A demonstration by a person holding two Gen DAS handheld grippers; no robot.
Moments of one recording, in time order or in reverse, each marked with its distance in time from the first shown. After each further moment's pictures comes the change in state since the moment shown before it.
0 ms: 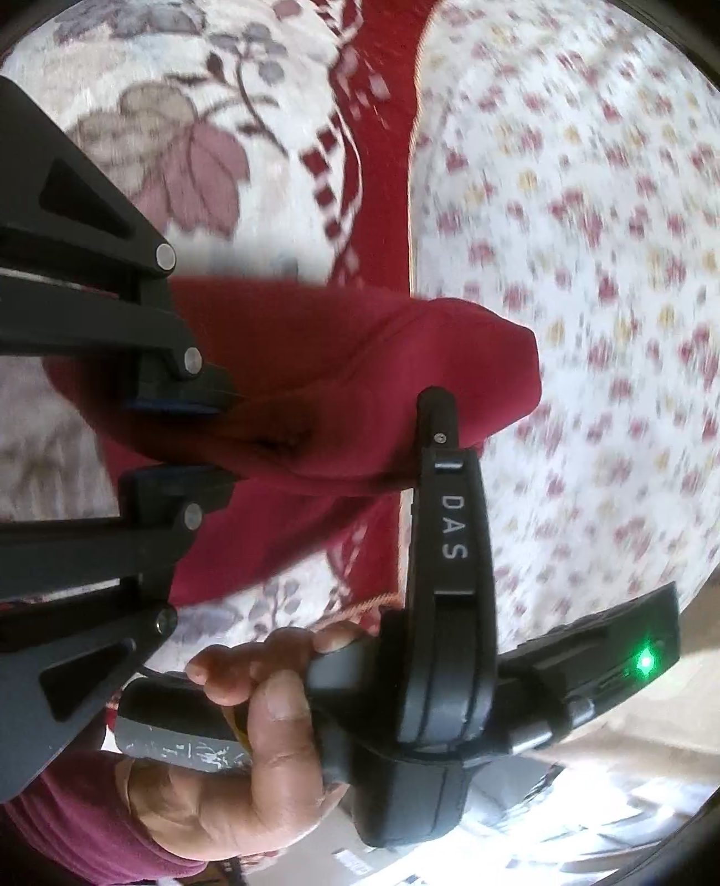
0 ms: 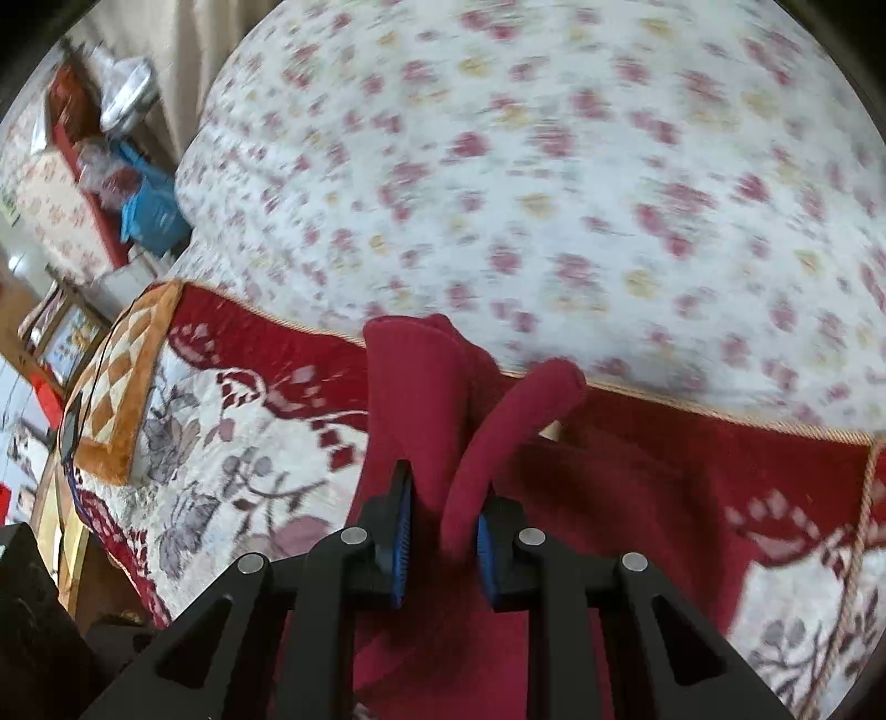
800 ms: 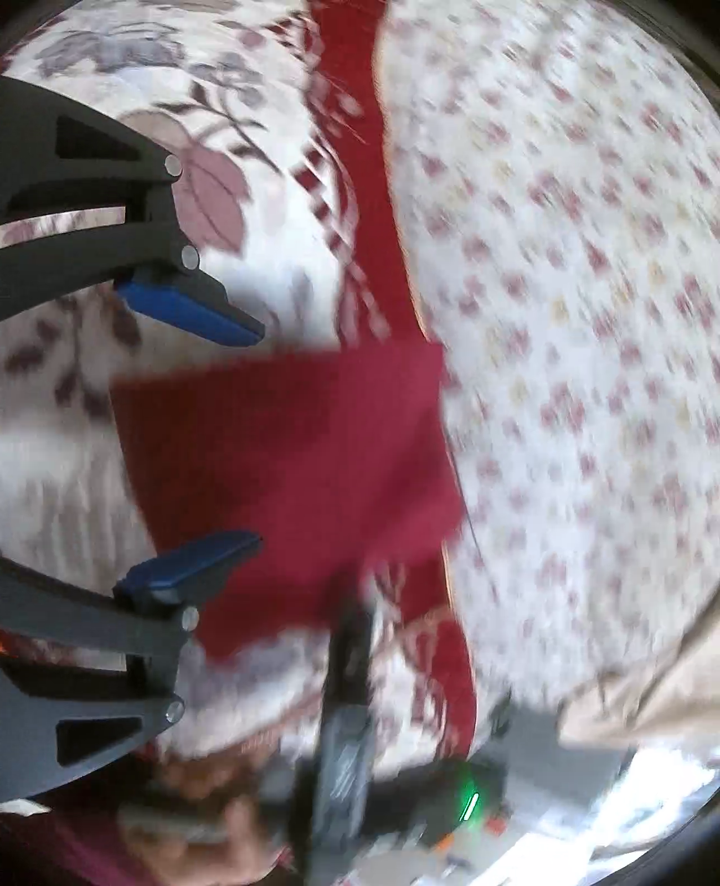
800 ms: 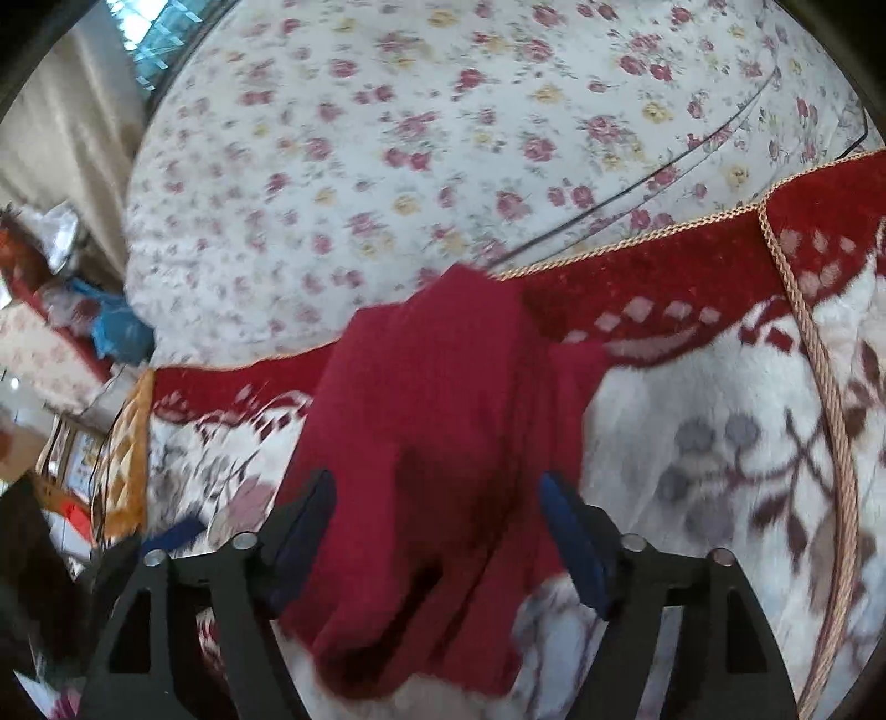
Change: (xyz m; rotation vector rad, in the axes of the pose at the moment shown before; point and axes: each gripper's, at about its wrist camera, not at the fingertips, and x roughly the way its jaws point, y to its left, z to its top) left arm 0.029 0.000 -0.024 0.120 0.025 0.147; right arm -0.052 -0.105 -0.124 0.322 -0.065 0.044
